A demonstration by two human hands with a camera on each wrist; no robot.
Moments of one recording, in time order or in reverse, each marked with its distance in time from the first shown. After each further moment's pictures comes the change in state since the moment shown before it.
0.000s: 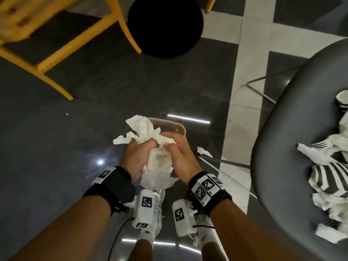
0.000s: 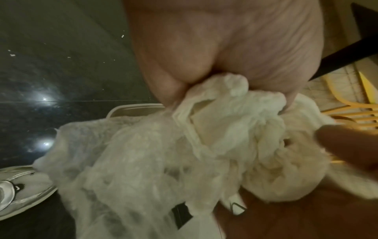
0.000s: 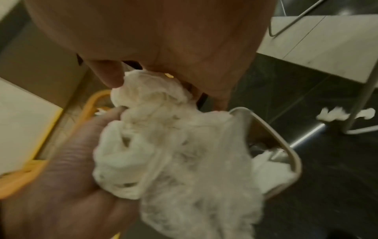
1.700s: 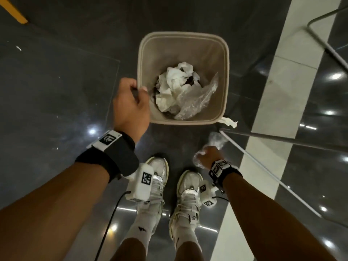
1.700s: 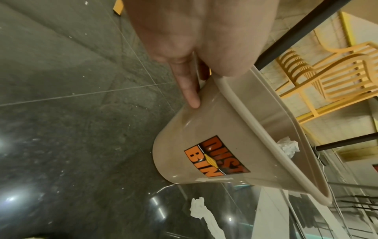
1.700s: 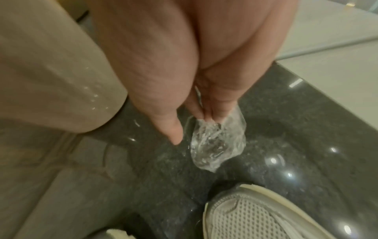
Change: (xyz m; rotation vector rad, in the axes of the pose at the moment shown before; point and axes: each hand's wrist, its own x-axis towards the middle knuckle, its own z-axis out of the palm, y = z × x) left_hand 0.199 -0.155 -0.078 0.579 0.466 0.625; right_hand 0.169 0.381 -0.065 -0.910 0.002 0.572
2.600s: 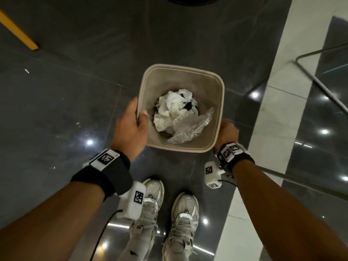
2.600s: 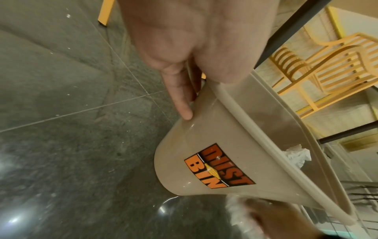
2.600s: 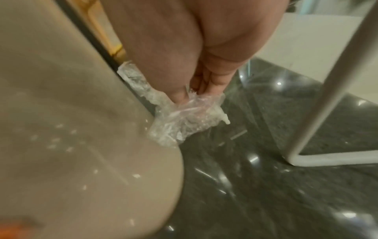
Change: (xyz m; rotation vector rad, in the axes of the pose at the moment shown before) left_hand 0.025 0.014 -0.005 0.087 -0.226 -0.067; right_hand -0.021 -0.090 -0.155 0.317 0.523 -0.168
